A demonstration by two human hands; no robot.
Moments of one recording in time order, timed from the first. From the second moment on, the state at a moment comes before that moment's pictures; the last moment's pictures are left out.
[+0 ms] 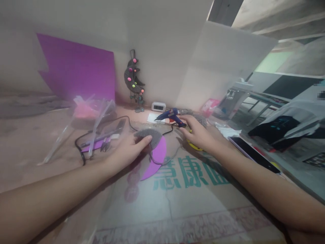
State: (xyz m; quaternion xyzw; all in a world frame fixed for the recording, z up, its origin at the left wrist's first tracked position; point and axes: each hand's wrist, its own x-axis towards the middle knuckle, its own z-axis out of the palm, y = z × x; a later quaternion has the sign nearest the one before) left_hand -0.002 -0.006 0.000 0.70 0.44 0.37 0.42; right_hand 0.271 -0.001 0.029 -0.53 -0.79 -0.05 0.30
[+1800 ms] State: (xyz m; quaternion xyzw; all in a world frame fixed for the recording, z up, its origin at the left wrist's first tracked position) left_hand -0.002 -0.002 -0.005 0.70 0.42 0.38 0.43; right_hand 0.236 -0.078 0.025 -0.50 -0.81 0.14 0.29
